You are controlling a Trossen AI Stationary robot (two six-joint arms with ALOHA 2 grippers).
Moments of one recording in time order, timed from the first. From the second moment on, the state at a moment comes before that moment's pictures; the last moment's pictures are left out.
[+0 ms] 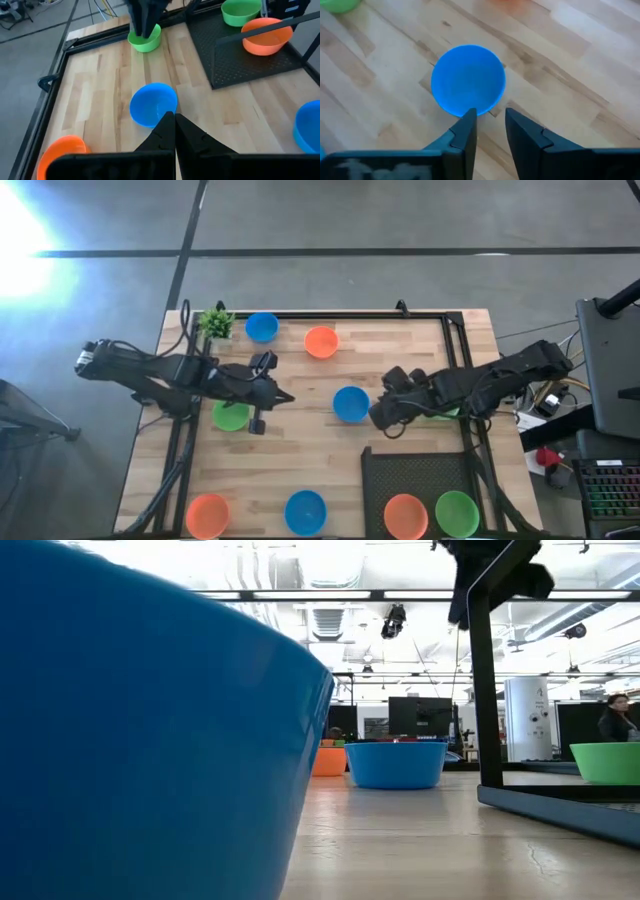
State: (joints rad) left arm -0.21 1.14 1.16 -0.55 -0.21 0.13; right arm 0.28 1.39 1.22 -1.03 0.46 1.12
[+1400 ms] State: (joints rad) left arm -0.28 1.13 1.16 -0.58 -0.20 0.12; right arm -0.02 1.77 1.22 -0.89 0.21 0.91
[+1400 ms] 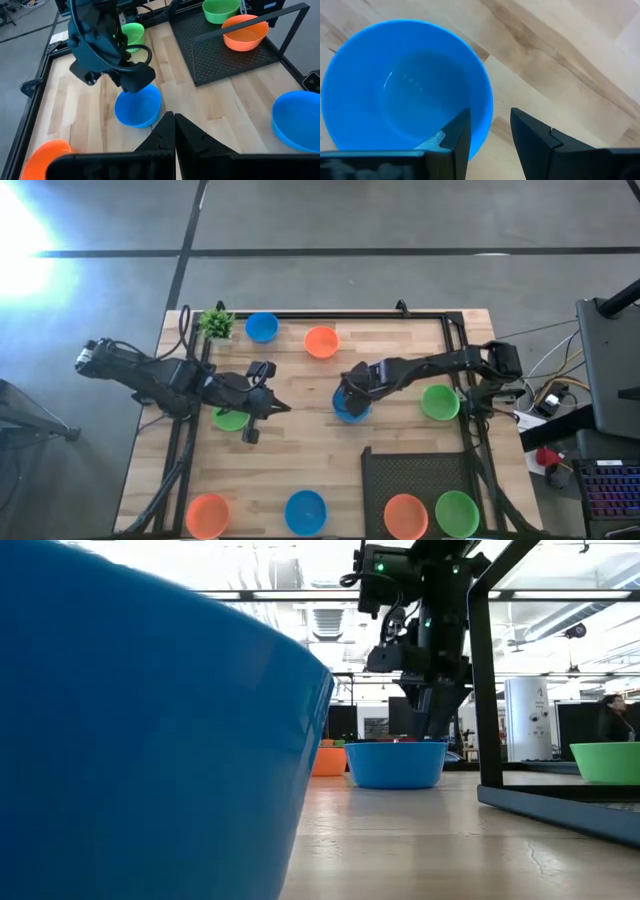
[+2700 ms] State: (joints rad) left arm -0.29 1.13 1.16 -0.58 -0.20 0.12; right arm -0.02 1.84 1.22 -0.82 0.15 0.84
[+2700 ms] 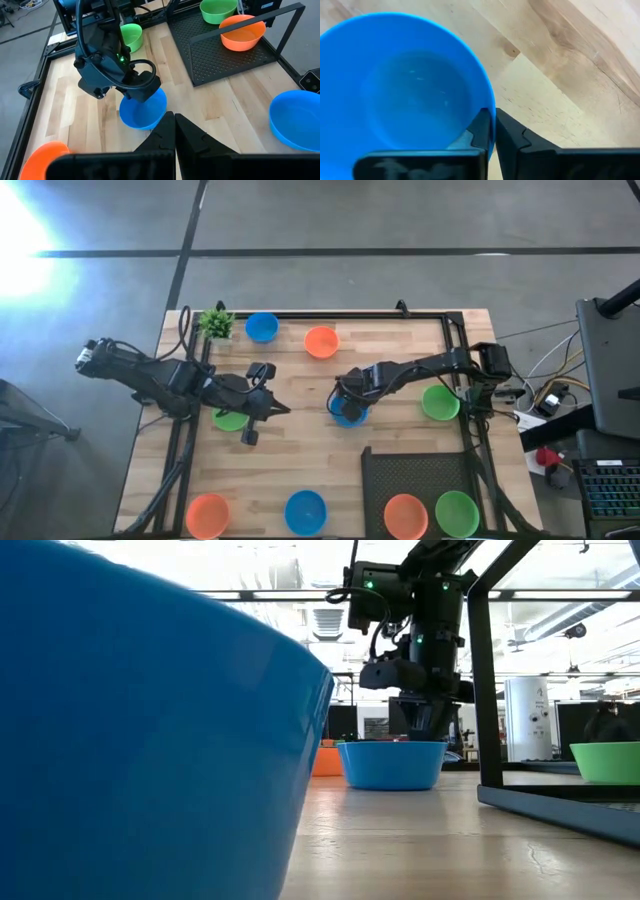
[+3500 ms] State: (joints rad) left arm -0.29 1.13 1.16 -0.58 -0.20 0.12; right arm -0.02 1.82 1.22 -0.80 0.16 0.81
